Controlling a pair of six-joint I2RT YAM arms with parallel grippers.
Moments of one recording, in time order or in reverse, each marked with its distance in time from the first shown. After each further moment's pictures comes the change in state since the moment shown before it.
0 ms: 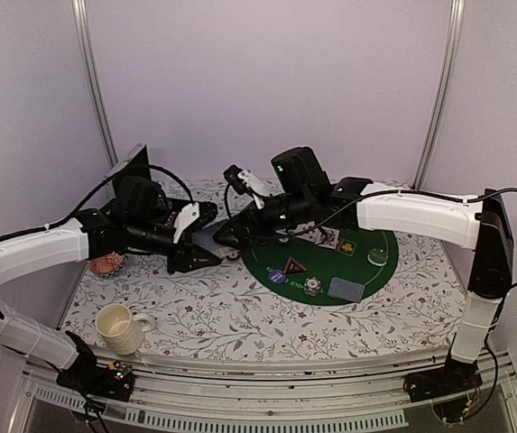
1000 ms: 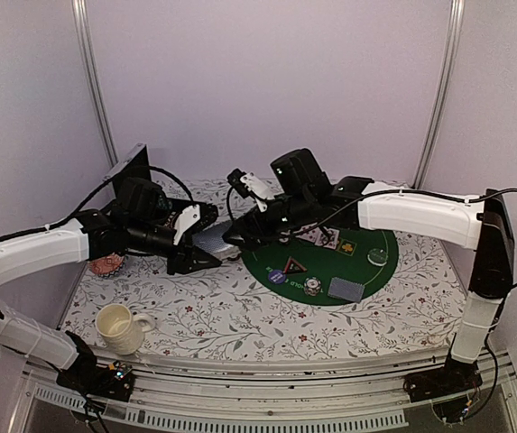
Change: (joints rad) left arm -0.006 0.000 -0.003 -0.012 -0.007 0.007; right arm -0.002 0.000 0.014 -0.074 0.114 -0.033
